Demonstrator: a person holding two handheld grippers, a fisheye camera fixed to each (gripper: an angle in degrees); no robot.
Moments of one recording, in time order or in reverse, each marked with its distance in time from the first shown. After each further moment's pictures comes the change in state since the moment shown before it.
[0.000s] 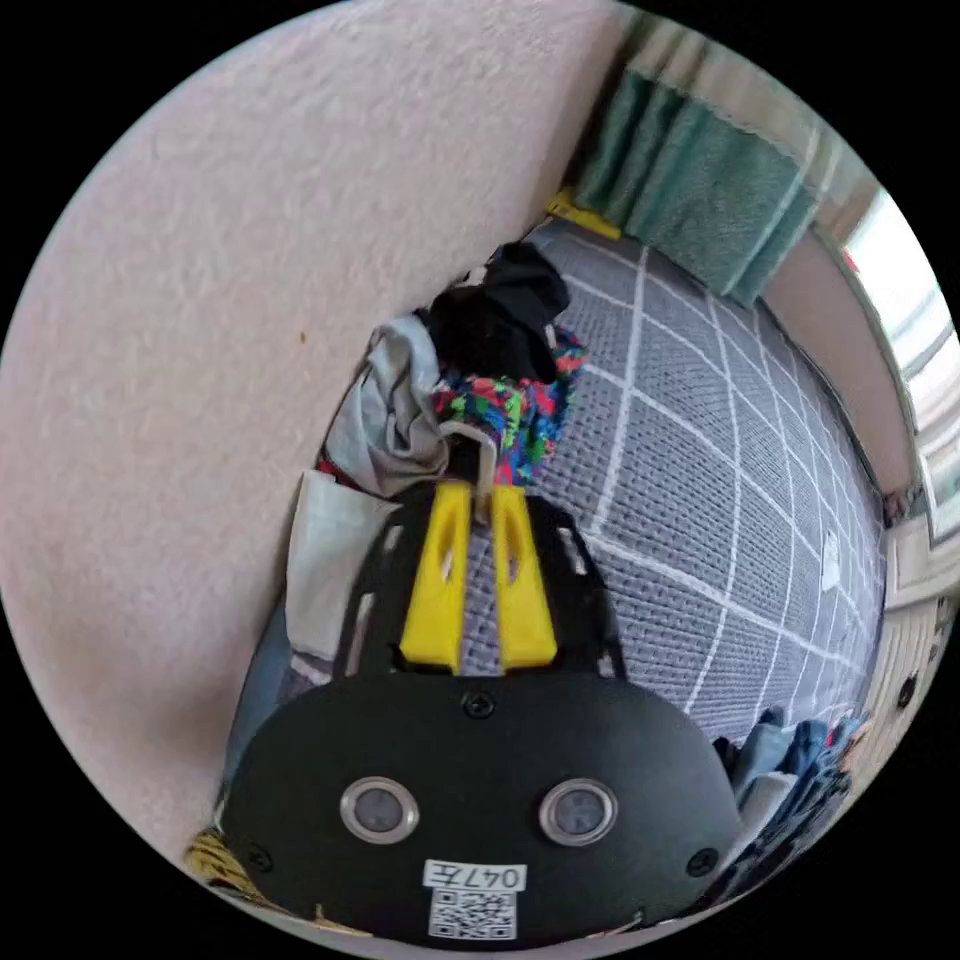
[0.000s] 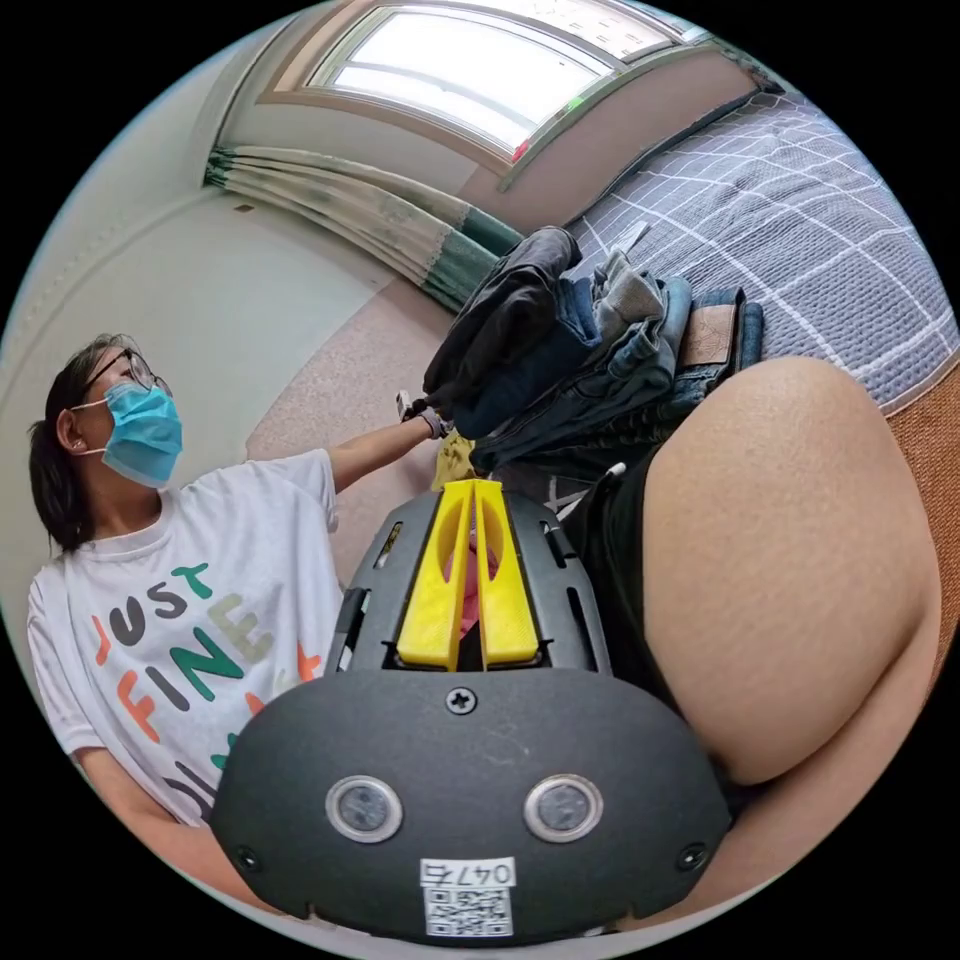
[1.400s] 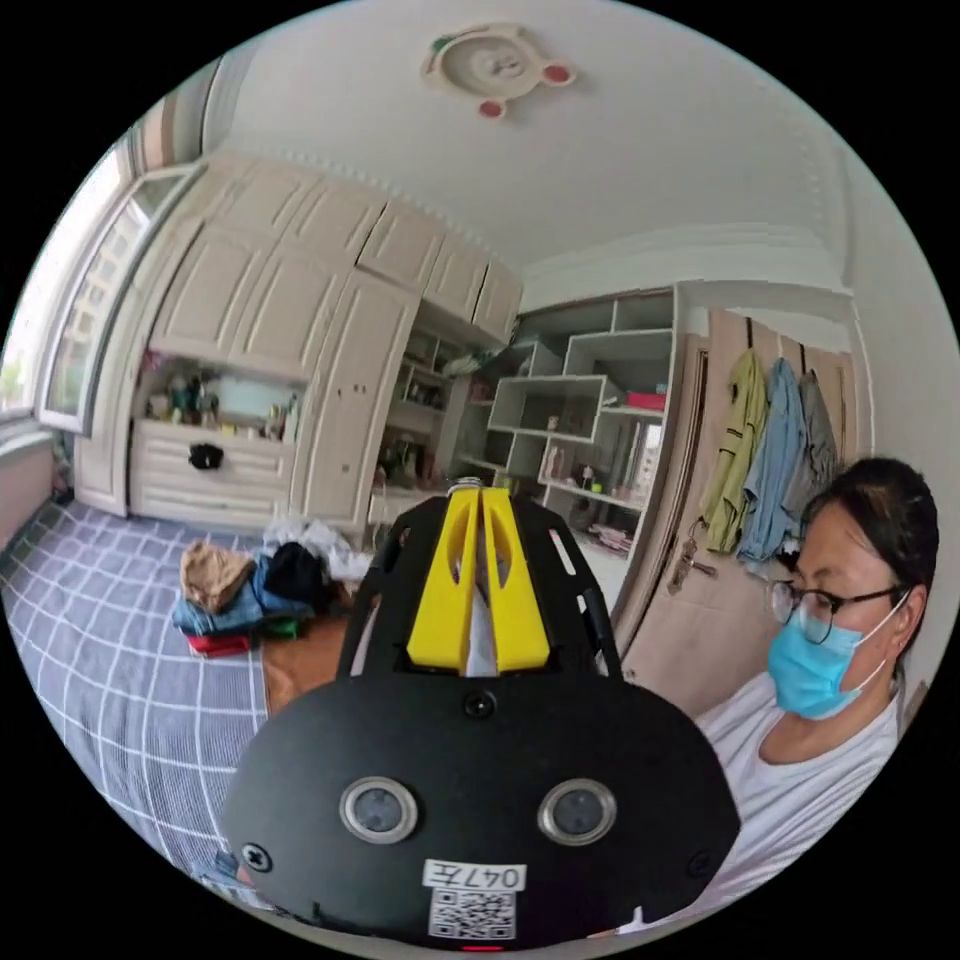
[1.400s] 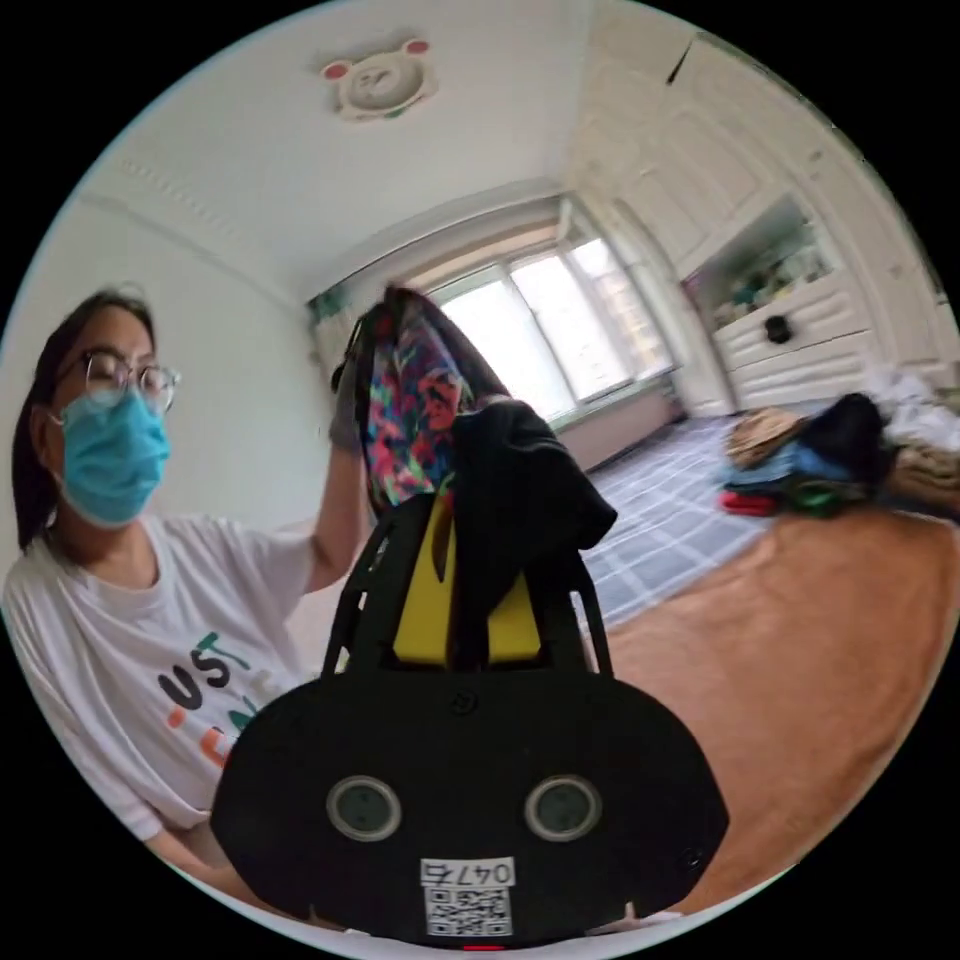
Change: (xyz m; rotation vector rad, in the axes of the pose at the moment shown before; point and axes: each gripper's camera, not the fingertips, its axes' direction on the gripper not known) left arm 0.870 0.935 -0.246 -0.221 1.840 1.595; right arm -0.208 0.306 -0.526 0.853 0.476 -0.329
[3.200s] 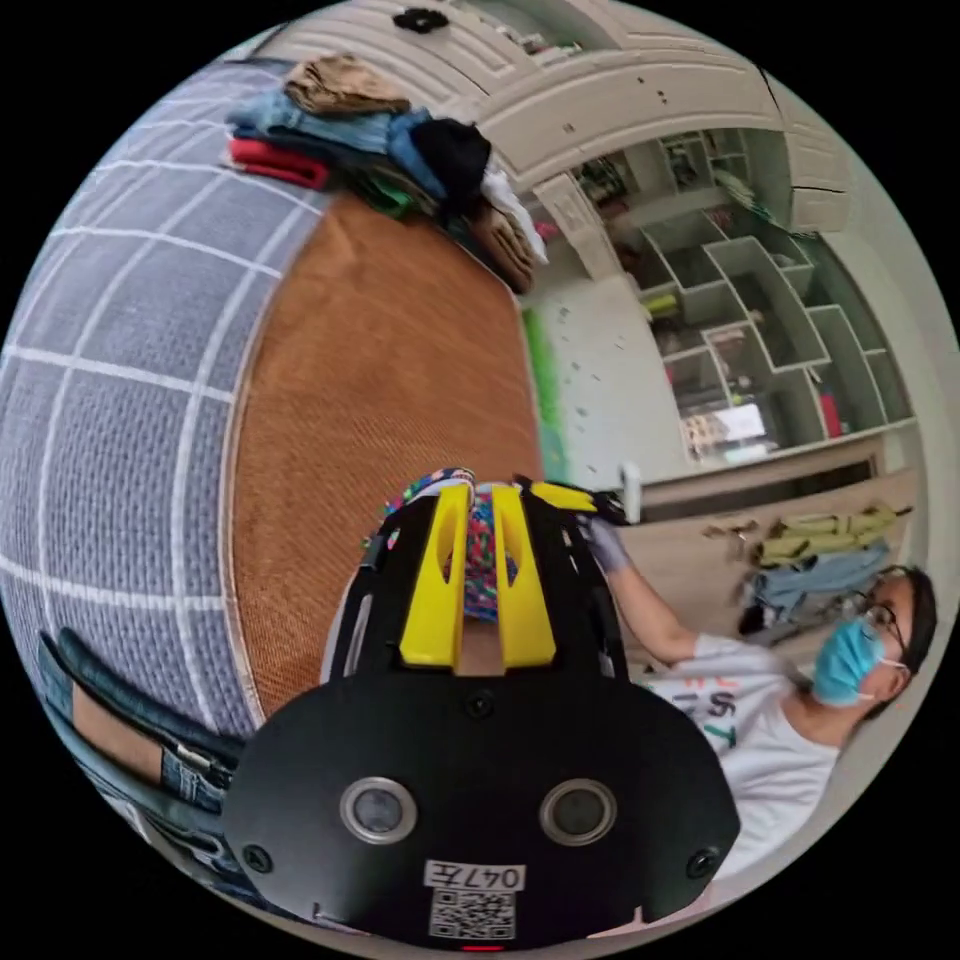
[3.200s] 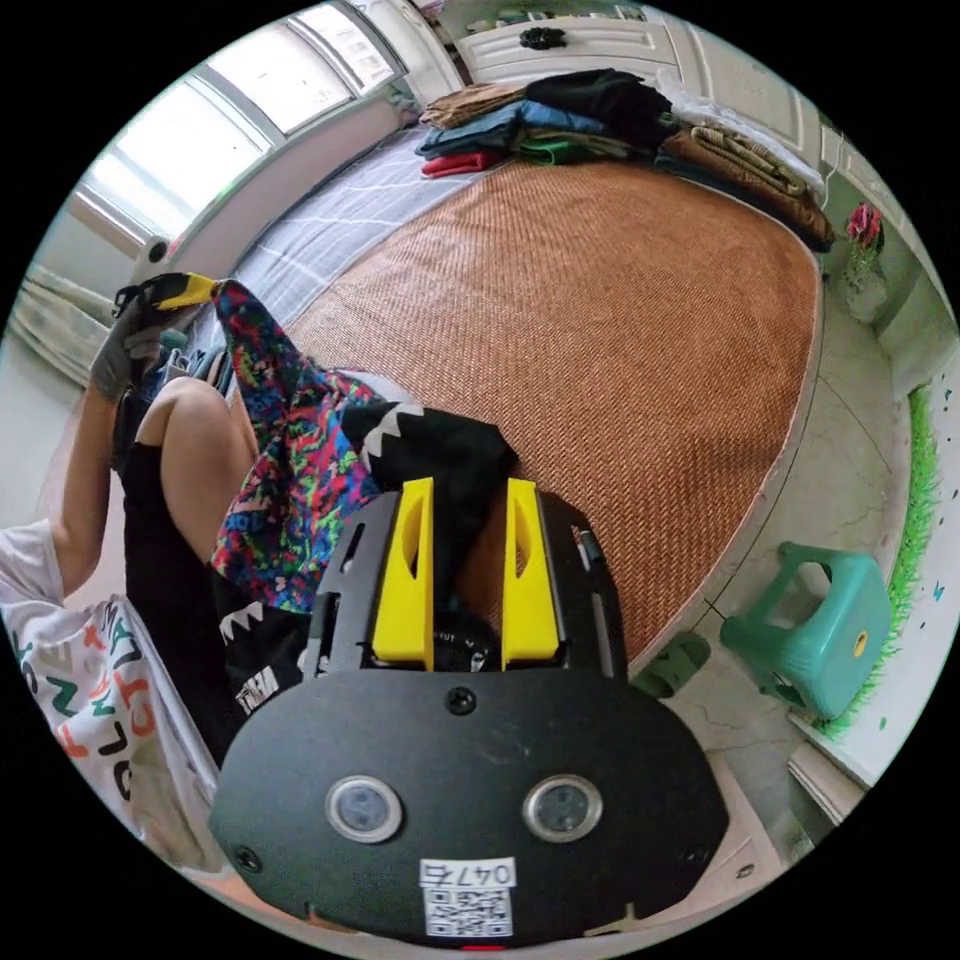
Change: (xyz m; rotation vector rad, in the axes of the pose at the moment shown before) left arm -0.225 0.621 0.566 -0.736 0.049 -0.774; right arm 0.307 0.142 -0.042 -0.925 0.579 0.340
